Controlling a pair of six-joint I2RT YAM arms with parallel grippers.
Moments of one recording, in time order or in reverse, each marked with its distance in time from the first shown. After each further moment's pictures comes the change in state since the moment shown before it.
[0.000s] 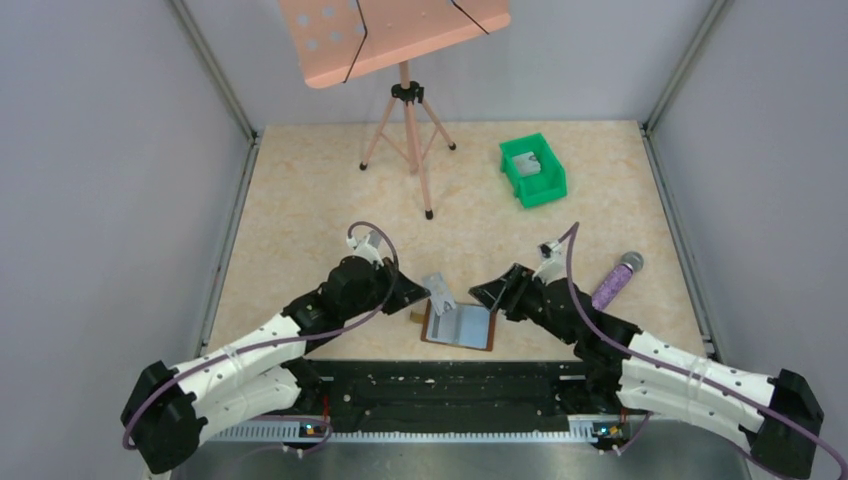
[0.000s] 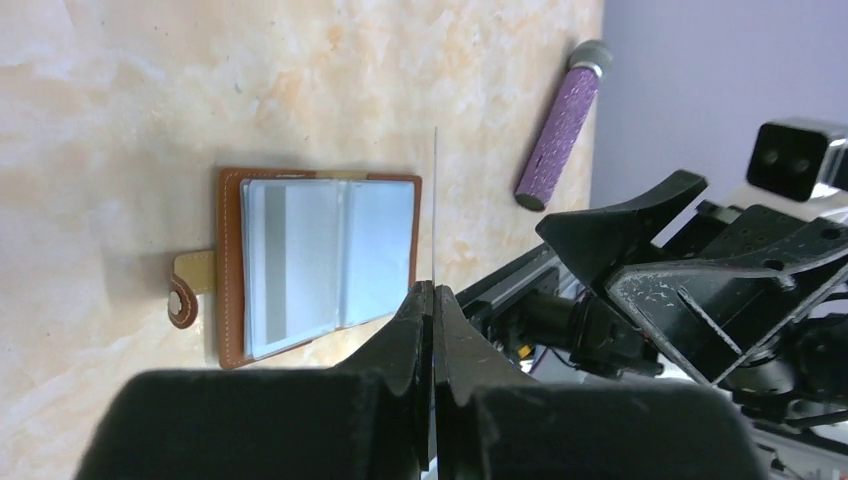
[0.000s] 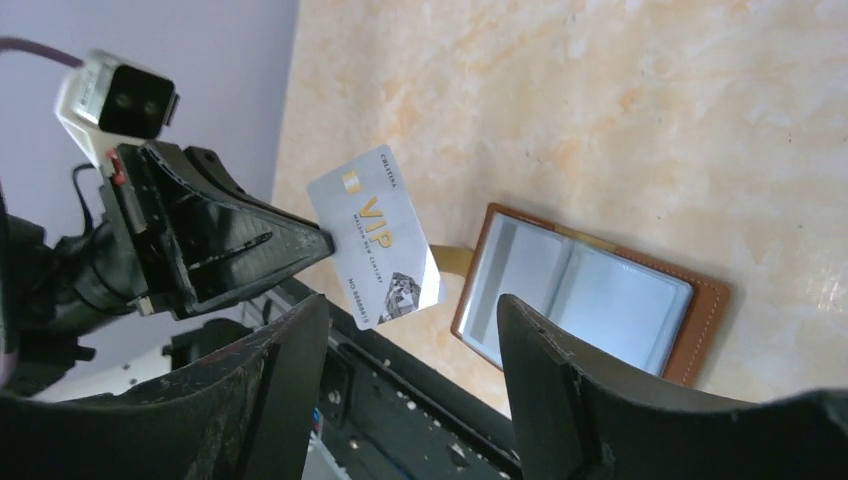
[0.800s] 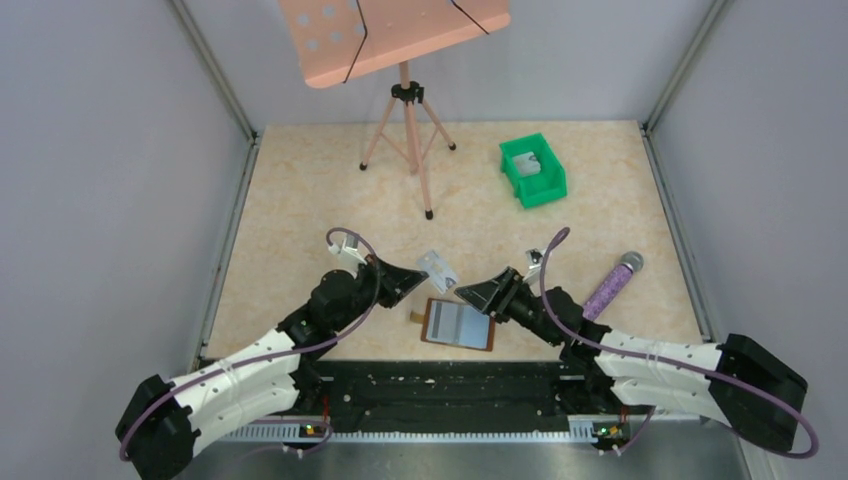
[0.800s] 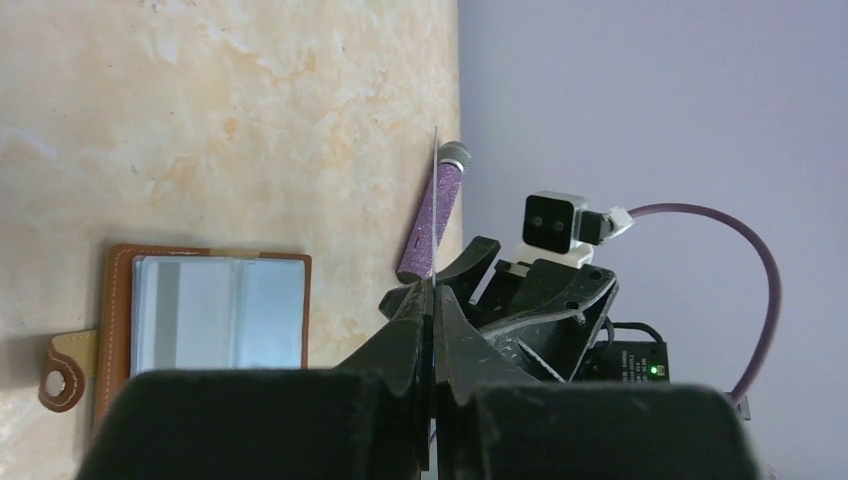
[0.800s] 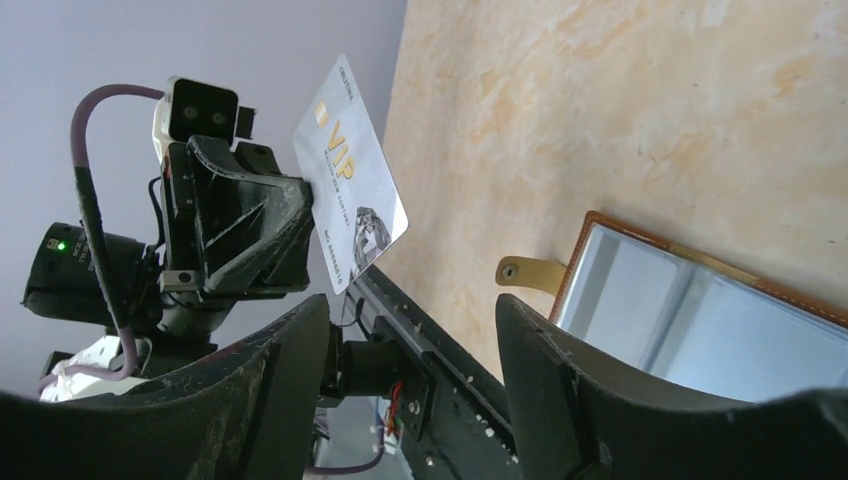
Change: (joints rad) left arm 0.000 -0.122 -0.139 0.306 -0.133 -0.194; right arm 0.002 0.197 -0.187 0.604 -0.066 0.154
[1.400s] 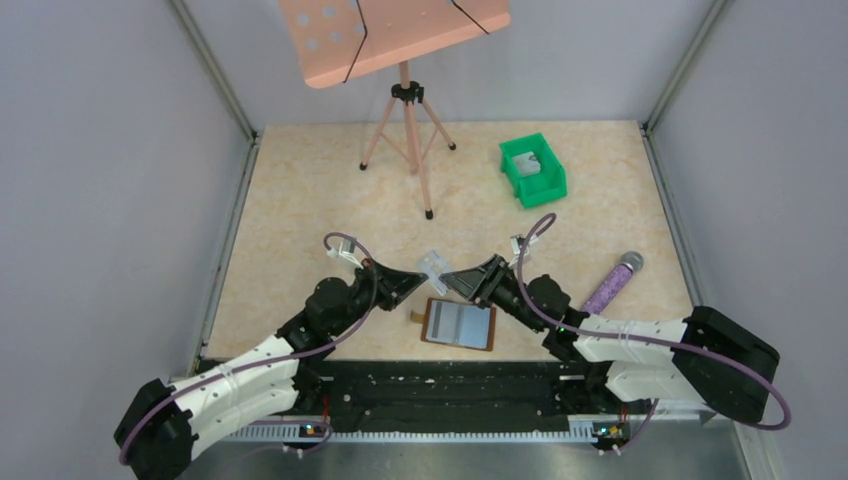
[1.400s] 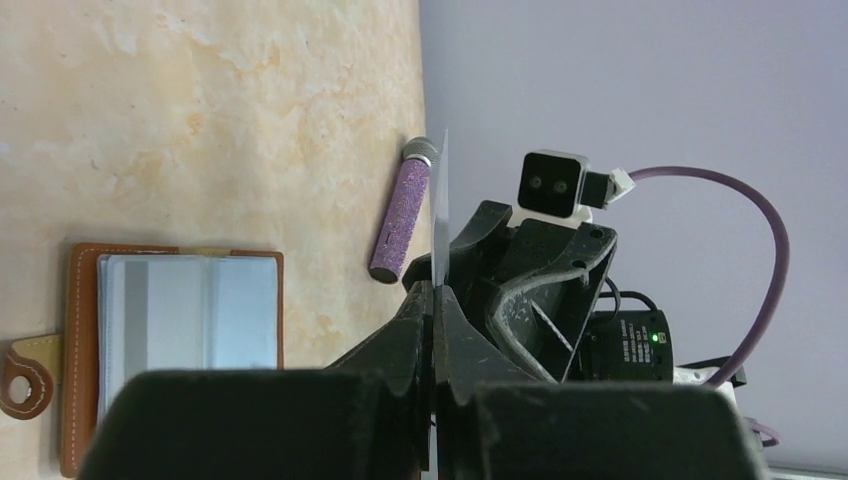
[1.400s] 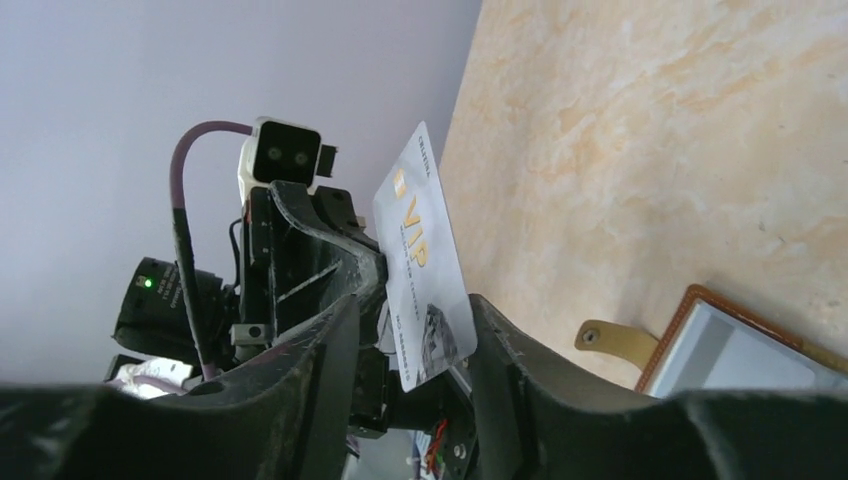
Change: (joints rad) left arm -0.001 -0.029 -0.072 0.122 0.021 -0.037; right arm 0.000 0.229 0.094 0.249 -0.034 -0.007
